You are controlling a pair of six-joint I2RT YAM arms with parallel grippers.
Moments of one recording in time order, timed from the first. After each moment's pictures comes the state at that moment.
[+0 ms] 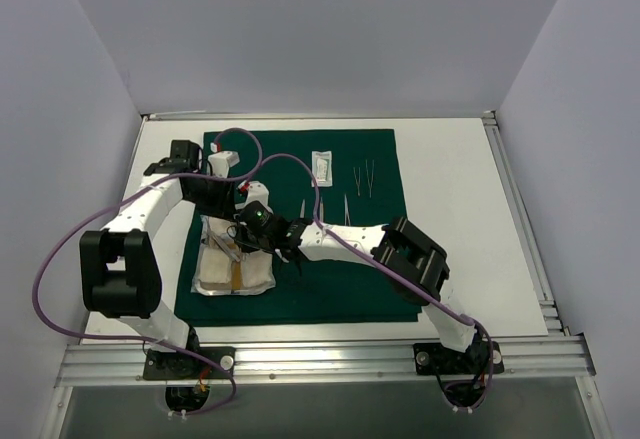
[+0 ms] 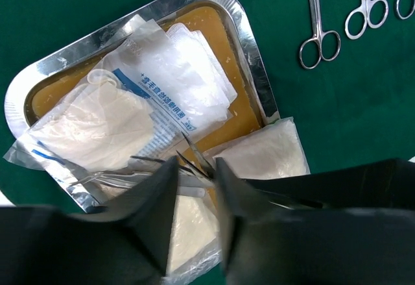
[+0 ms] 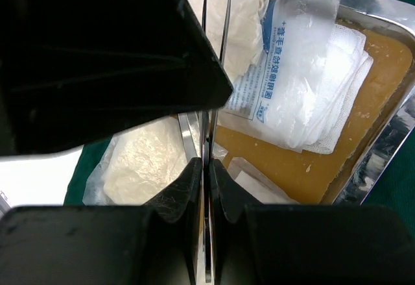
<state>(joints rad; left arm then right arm) -0.05 1.63 1.21 -0.76 0.46 0.19 1.09 2.12 1.50 0.01 0.17 0.68</state>
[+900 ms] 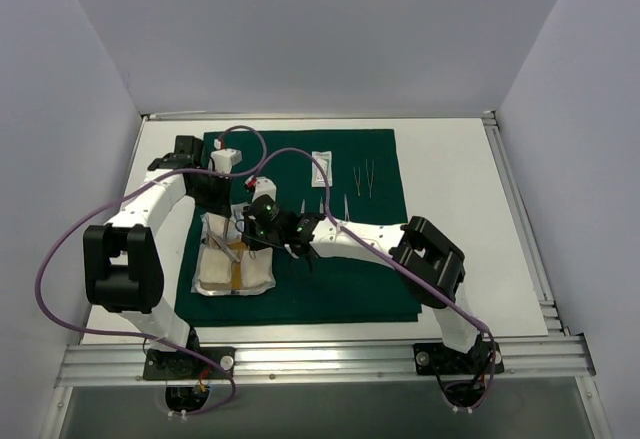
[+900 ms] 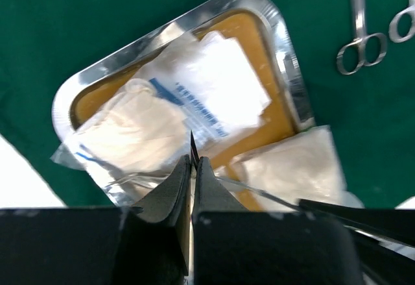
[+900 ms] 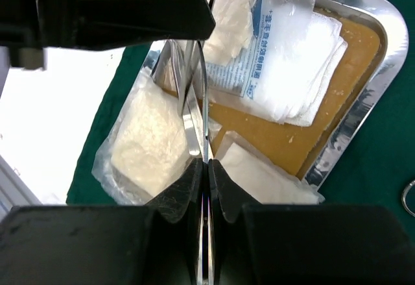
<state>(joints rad) -0.08 1.66 1.26 -0.77 0.36 0.23 1.06 2.03 1.44 -0.05 0.12 0.66</state>
